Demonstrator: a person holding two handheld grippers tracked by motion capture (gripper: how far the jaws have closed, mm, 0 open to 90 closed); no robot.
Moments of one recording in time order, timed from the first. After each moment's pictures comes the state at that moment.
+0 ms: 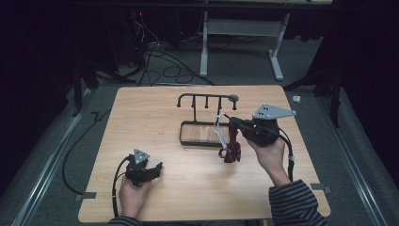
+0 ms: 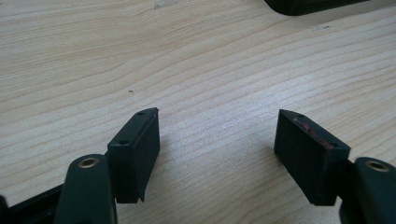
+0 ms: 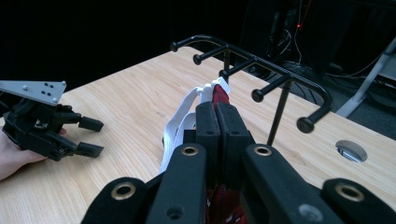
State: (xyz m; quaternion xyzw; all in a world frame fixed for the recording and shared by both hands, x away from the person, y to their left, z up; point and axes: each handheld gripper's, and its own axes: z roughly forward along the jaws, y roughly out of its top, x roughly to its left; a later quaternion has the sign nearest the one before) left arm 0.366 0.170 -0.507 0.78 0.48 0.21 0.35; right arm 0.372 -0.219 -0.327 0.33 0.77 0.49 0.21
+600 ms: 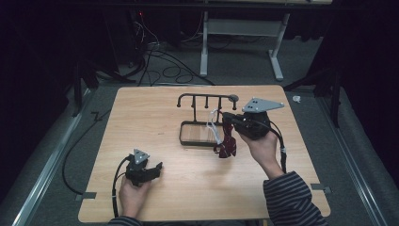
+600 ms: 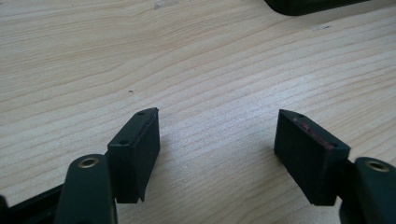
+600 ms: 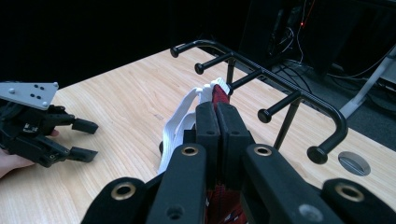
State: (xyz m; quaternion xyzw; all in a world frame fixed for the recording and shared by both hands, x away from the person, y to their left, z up) left arm 0.366 0.170 -0.507 0.78 0.48 0.21 0.35; right arm 0.390 -0.200 -0.321 0.32 0.79 0.48 0.22
